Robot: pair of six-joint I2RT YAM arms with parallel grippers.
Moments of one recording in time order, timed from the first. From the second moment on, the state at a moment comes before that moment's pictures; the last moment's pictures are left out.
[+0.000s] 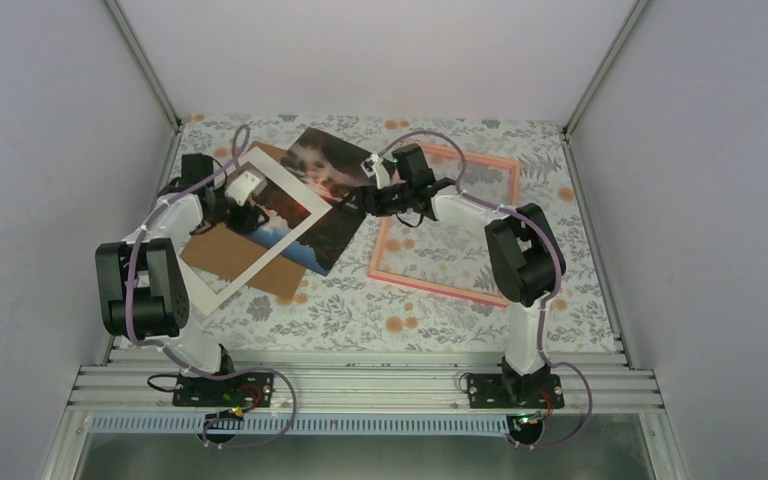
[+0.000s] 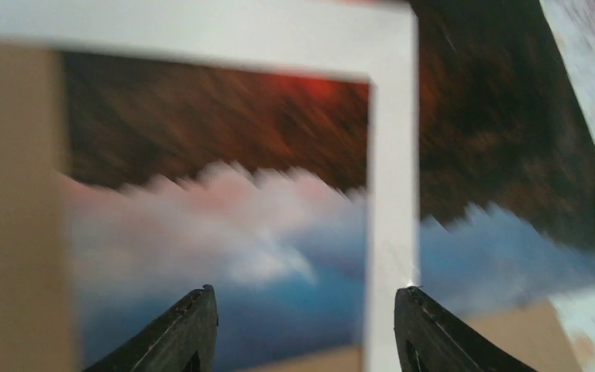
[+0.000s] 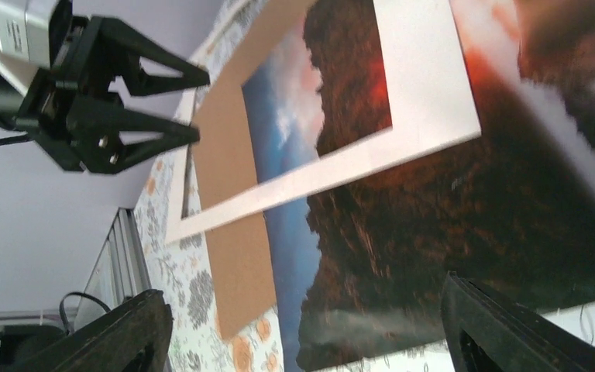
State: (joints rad) left arm 0.12 1.63 1.11 -0.54 0.49 0.58; right arm 0.54 2.00 1.41 -0.13 -0.76 0.40
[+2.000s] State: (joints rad) left arm 0.10 1.46 0.82 -0.93 0.26 0.69; right arm 0.77 2.20 1.31 0.19 -0.84 0.86
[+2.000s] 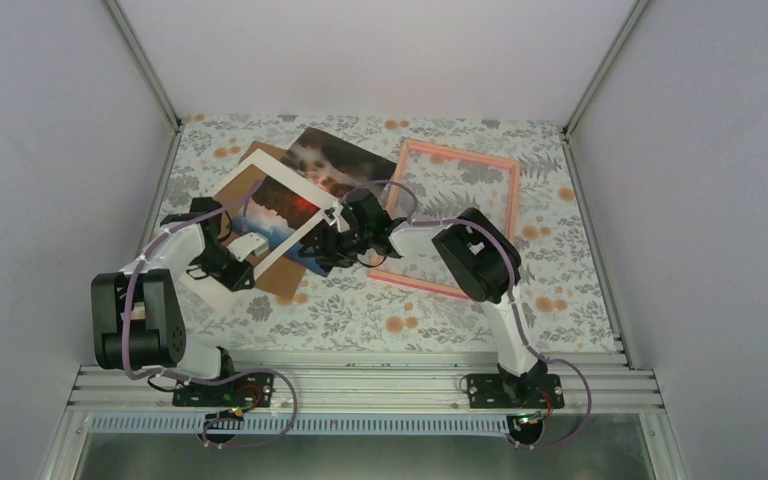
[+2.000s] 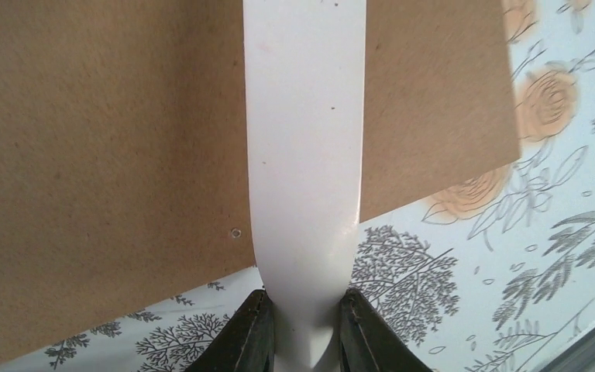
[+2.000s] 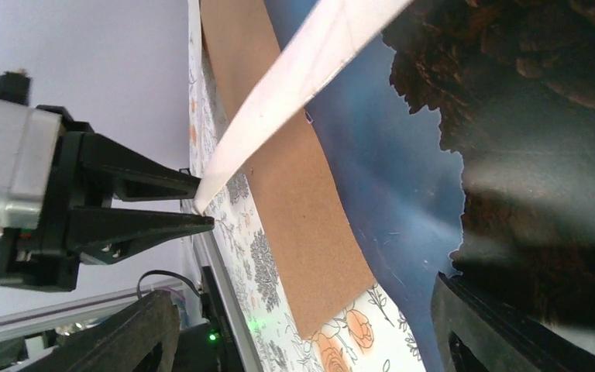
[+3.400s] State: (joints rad) left arm 0.09 1.36 1.05 -1.02 0.42 0.59; right arm 0.76 2.27 1.53 0.28 -0.83 1.09
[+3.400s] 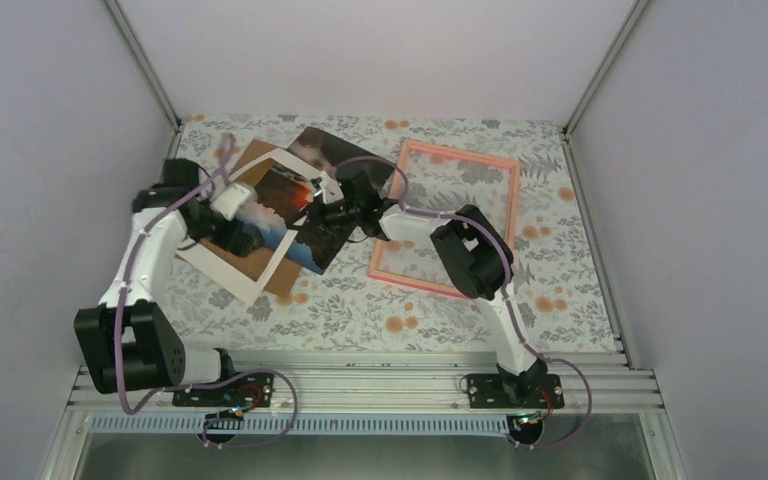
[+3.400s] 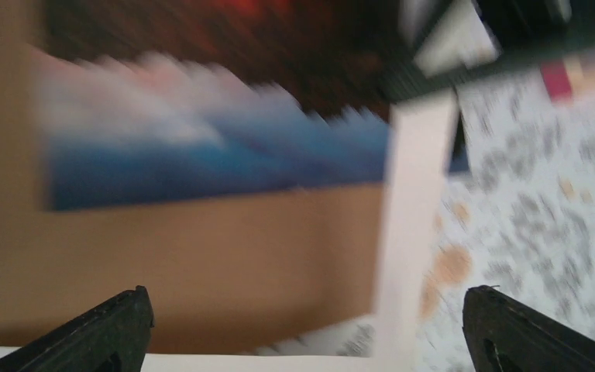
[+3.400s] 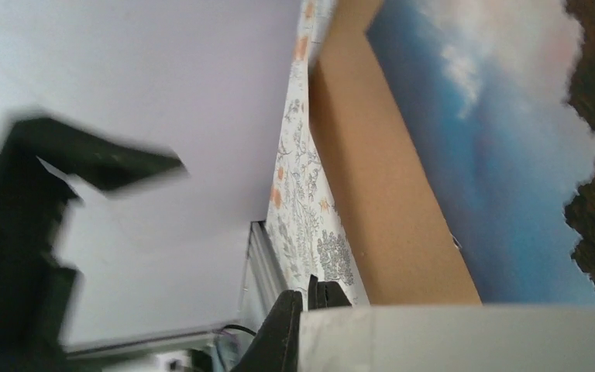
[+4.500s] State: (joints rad) left arm 0.01 1.57 1.42 -0.72 0.62 0.40; right arm 0.03 1.94 1.57 -1.06 -0.75 -0.45
